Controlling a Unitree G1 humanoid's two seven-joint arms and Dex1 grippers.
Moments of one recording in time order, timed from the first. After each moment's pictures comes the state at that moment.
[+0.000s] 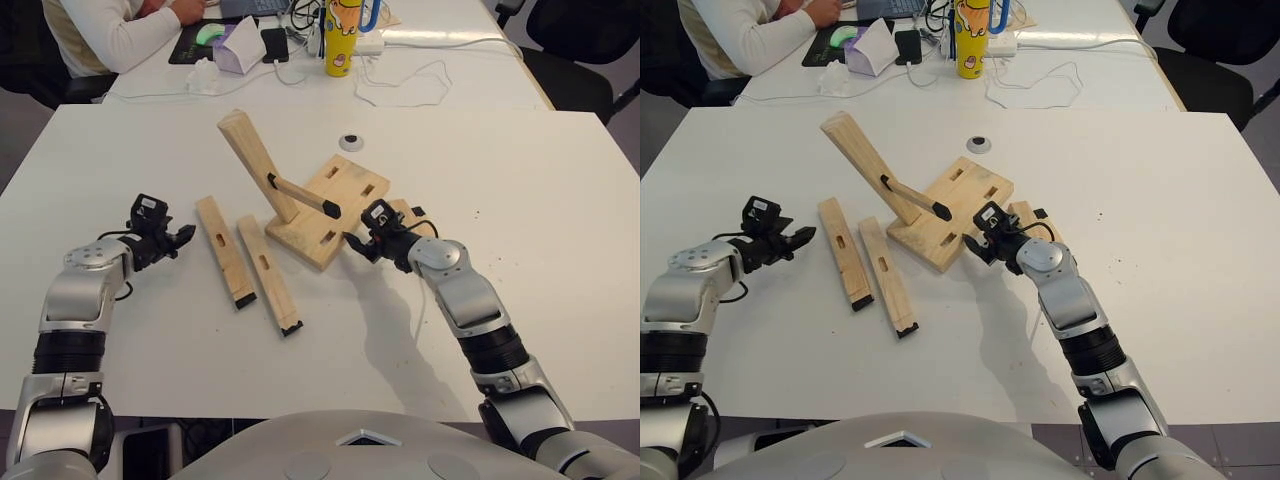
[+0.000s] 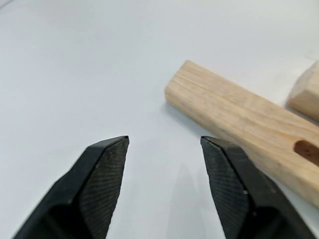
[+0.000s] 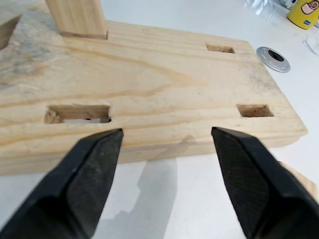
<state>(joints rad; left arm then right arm) -0.22 0.68 0.07 0.17 -0.22 0.57 -0.50 -0.27 -0.33 0.29 -0.11 -0.07 0.61 0.49</state>
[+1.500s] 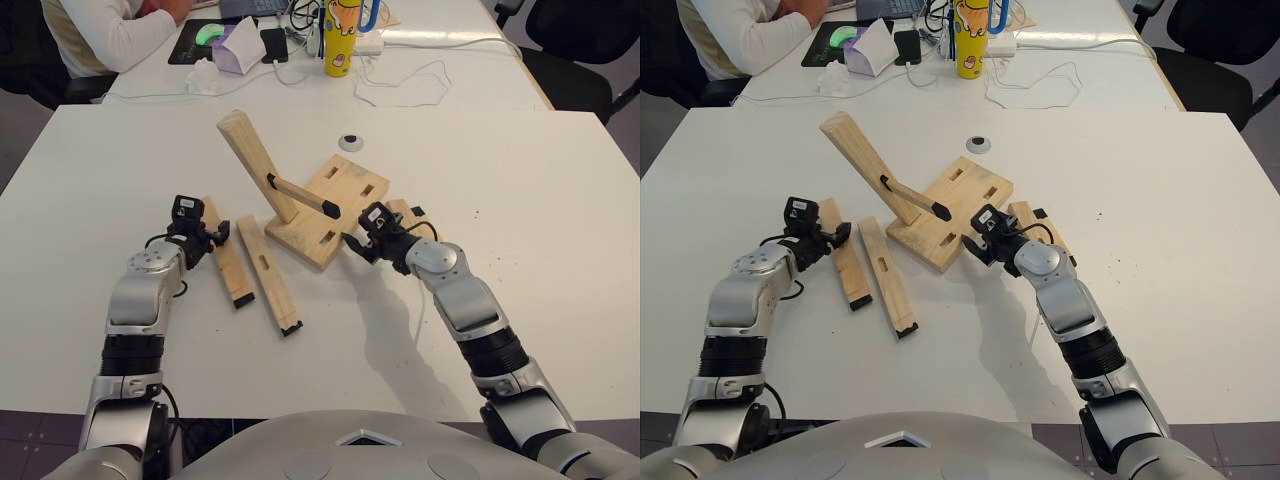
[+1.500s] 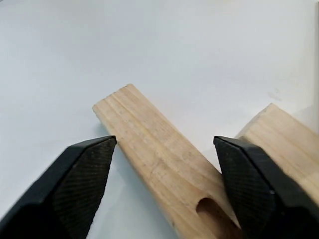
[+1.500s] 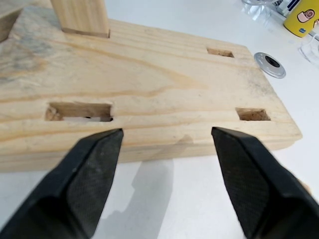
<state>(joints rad) -0.19 0.38 0.06 -0.01 -0.15 0.69 -0.25 -0.26 -0.33 0.32 -0.12 -0.09 0.58 0.47</state>
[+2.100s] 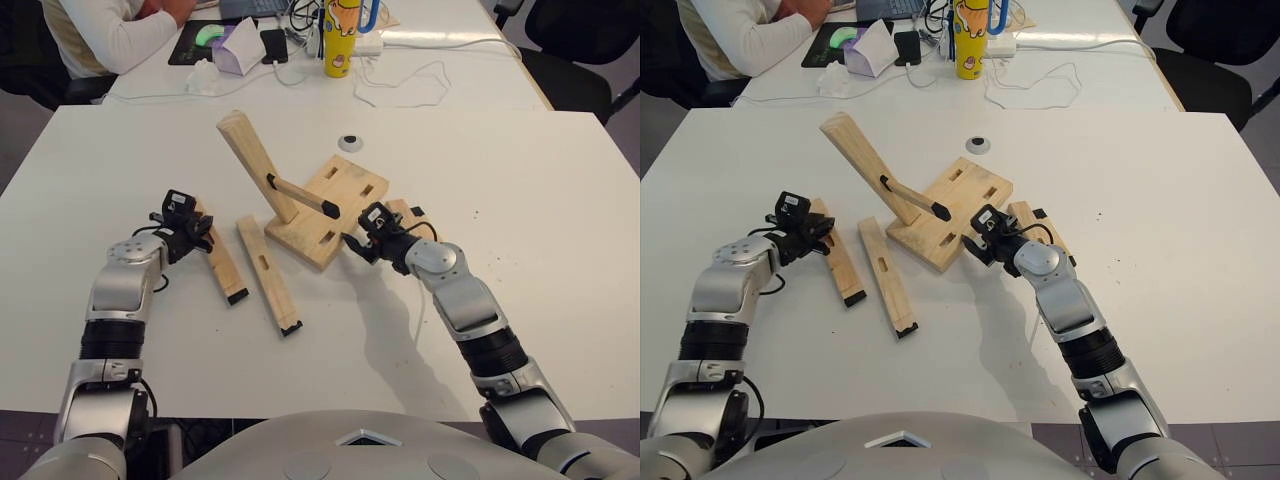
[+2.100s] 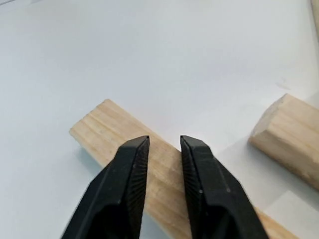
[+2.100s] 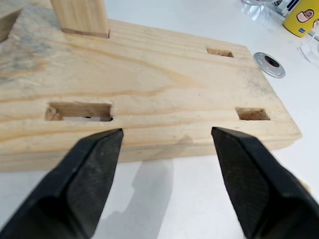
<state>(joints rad) -0.29 0.53 0.00 0.27 -0.12 0.49 -0.50 -0.26 -0.33 0.32 -0.11 -0.09 0.58 0.47</state>
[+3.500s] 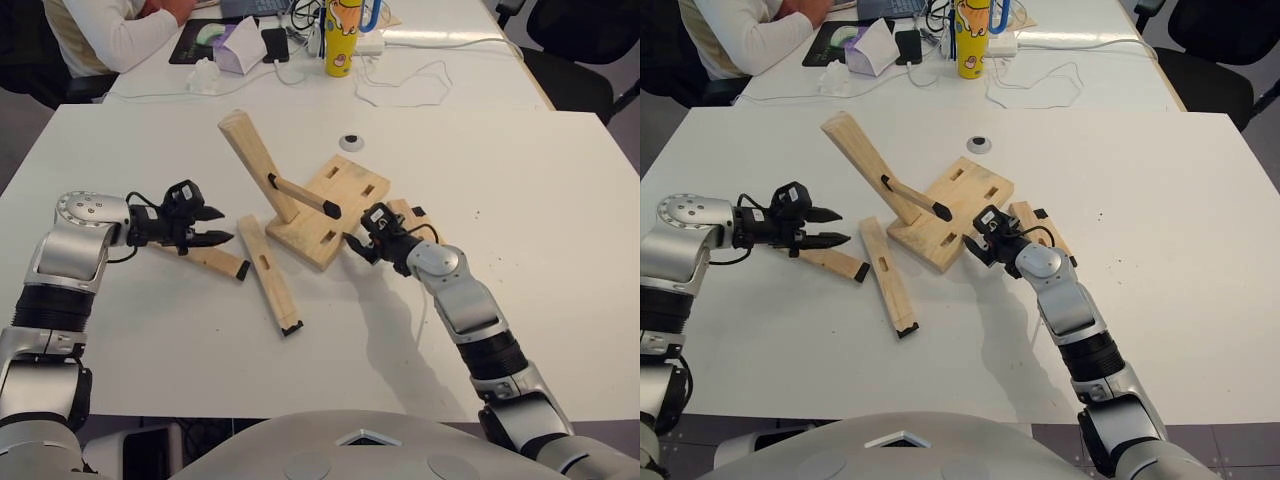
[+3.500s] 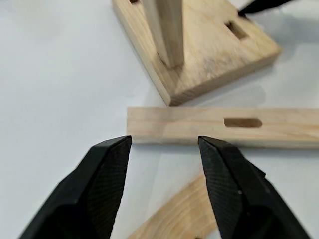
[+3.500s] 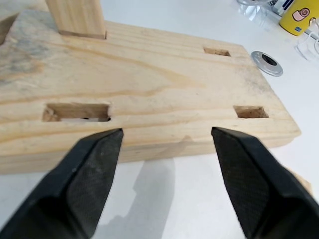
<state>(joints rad) -0.48 0.84 -0.21 0.32 -0.08 0.29 -1.26 -0.24 -0.32 0.30 -0.11 -0.09 0.56 0.46</state>
